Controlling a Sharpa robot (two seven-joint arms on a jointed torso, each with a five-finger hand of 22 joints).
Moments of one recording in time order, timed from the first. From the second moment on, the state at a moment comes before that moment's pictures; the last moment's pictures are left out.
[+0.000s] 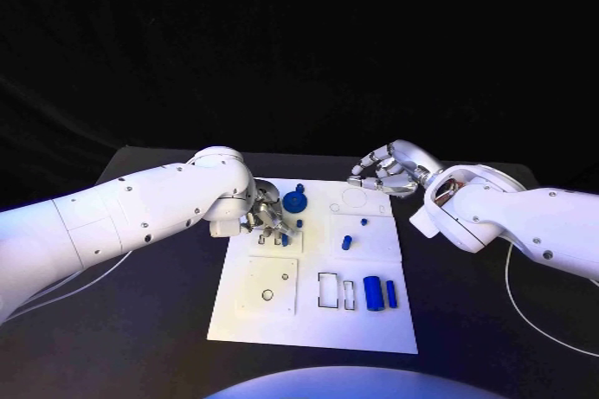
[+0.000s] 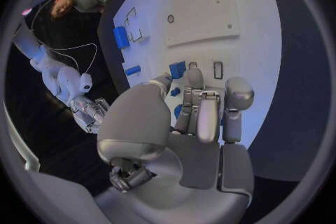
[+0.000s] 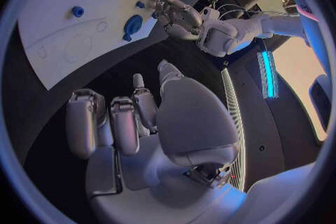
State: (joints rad) left arm 1.27 -0.53 -0.06 1.30 -0.99 0.37 -0.60; left_hand 1.20 -0.05 0.26 0.29 0.06 0.81 0.09 0.74 0.56 1.05 0.02 0.96 0.63 1.46 -0.04 1.45 1.31 0.13 1.20 0.08 1.33 0.99; right arm 1.26 -0.94 -0.13 1.65 -0.92 -0.47 -0.06; right_hand 1.33 -0.08 0.06 0.29 0.24 0.88 0.16 0.19 0.45 1.36 0.08 1.36 1.31 1.47 0.02 1.54 1.31 0.04 1.46 0.11 1.38 1.31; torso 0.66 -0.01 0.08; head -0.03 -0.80
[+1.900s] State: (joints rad) left arm 1.25 -0.65 -0.06 1.44 -1.06 0.18 -0.54; left_hand 1.28 -0.23 0.76 0.32 0.06 0.83 0.08 0.78 0.57 1.15 0.00 0.99 0.65 1.47 -0.05 1.50 1.31 0.10 1.28 0.05 1.41 1.14; right arm 1.25 -0.94 -0.13 1.63 -0.92 -0.47 -0.06; right_hand 1.32 -0.08 0.05 0.29 0.32 0.87 0.16 0.20 0.45 1.35 0.08 1.36 1.31 1.46 0.01 1.54 1.31 0.04 1.45 0.11 1.37 1.31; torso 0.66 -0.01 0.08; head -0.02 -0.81
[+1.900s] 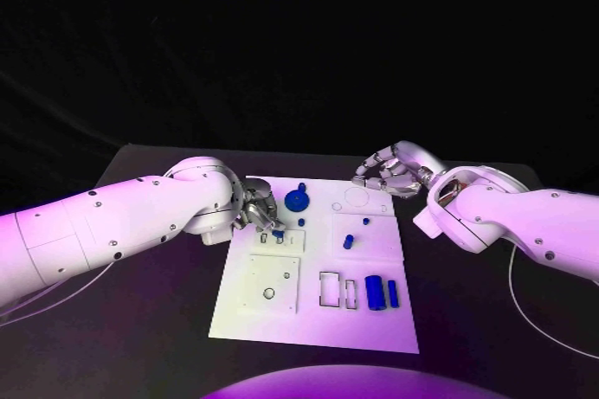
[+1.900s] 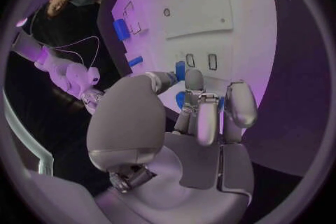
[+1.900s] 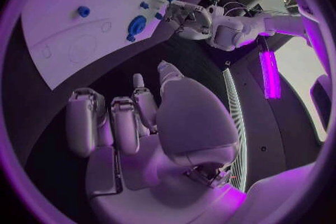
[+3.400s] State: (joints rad) left arm 1.23 -0.62 -0.06 1.42 -1.10 0.20 -0.60; left_hand 1.24 -0.28 0.77 0.32 0.19 0.85 0.06 0.78 0.57 1.19 -0.01 1.02 0.70 1.47 -0.06 1.51 1.31 0.10 1.30 0.04 1.43 1.17; right arm 1.24 -0.93 -0.13 1.62 -0.89 -0.48 -0.06; right_hand 1.32 -0.09 0.05 0.29 0.32 0.87 0.16 0.21 0.45 1.35 0.08 1.36 1.31 1.47 0.01 1.54 1.31 0.04 1.45 0.11 1.37 1.31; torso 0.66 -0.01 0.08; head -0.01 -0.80
